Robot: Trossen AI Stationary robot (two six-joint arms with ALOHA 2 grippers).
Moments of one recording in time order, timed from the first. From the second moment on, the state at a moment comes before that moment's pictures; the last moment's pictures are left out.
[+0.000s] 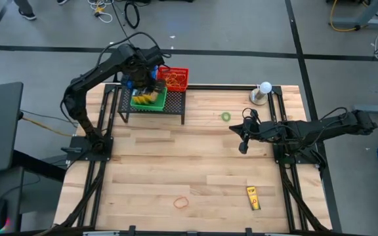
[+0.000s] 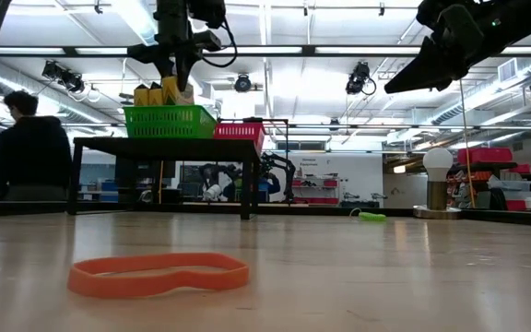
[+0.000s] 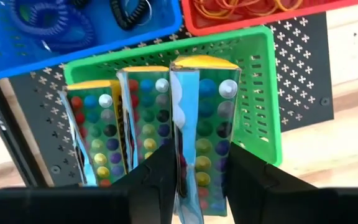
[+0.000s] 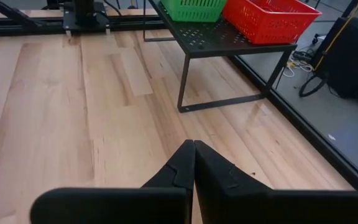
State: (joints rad) left arm 0.58 1.68 1.89 -1.57 -0.10 -0.72; right arm 0.13 0.82 0.53 -0.18 0.47 0.12
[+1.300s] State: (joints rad) left arm 0.56 1.69 1.89 -1.57 -0.13 -0.67; right arm 0.13 0.82 0.53 -0.20 0.46 0.09
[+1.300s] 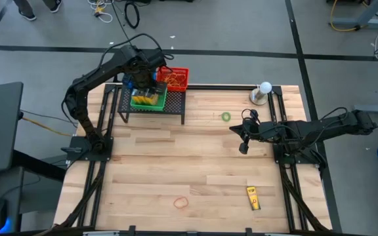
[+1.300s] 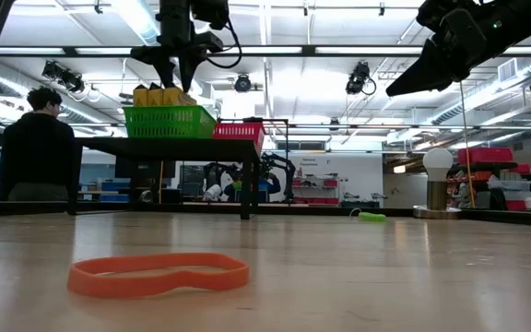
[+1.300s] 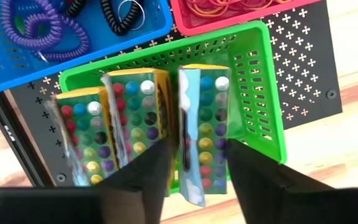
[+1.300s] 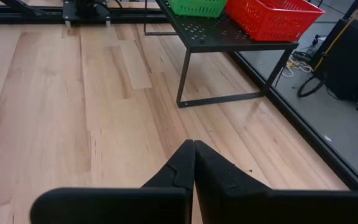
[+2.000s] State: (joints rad) left arm 0.47 1.68 2.09 -1.53 -0.30 -0.38; right arm 0.13 0.82 0.53 -0.19 0.47 0.15
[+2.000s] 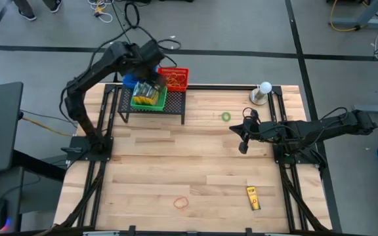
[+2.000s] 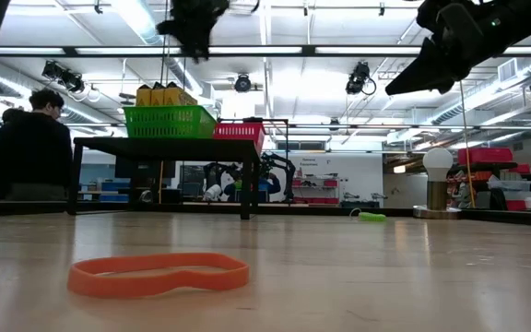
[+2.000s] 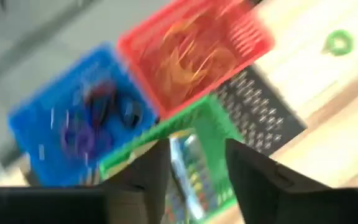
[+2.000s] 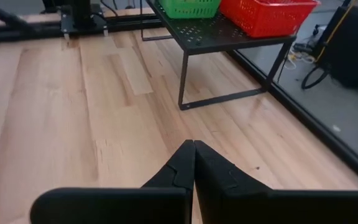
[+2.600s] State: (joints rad) left arm 0.12 1.46 1.28 -0.55 0.02 -0.06; right arm 0.13 0.84 0.65 -0.49 0.47 0.59
